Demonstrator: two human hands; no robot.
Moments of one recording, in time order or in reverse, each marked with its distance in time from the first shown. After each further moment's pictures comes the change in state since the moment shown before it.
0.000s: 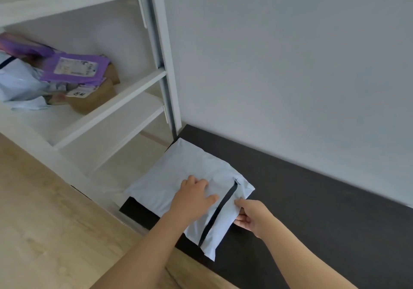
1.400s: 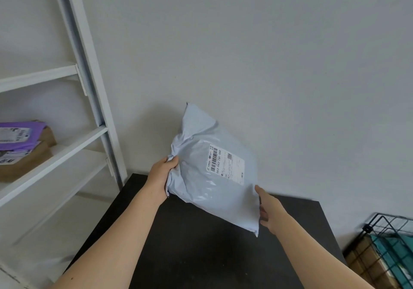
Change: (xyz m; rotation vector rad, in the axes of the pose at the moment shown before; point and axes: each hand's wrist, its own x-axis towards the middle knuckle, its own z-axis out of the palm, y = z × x) left_hand 0.003 0.109 -0.093 -1.437 -0.002 0.089; right_hand -0.100 -0.035 -0.145 0.260 0.359 -0.317
